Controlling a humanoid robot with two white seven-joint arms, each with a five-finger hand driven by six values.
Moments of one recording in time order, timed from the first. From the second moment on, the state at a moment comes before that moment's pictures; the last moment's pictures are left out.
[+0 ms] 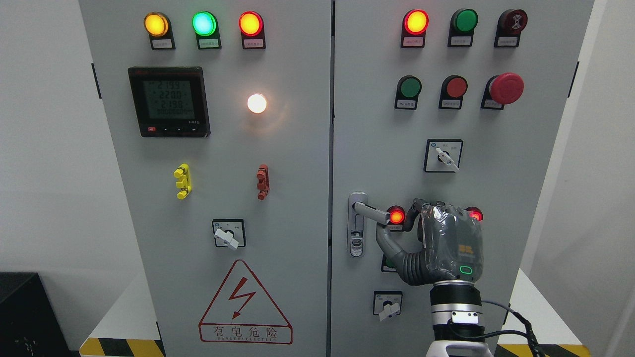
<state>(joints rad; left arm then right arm) 0.05 -0.10 -0.16 -0.05 0.12 -0.03 -0.03 -0.47 0.14 0.17 -1.82 1.27 0.25 -0.04</state>
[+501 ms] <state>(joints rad) 0.05 -0.10 -0.16 -0.05 0.12 -0.03 -0.03 -0.41 0.14 0.16 -1.86 1.27 0.20 -0.03</state>
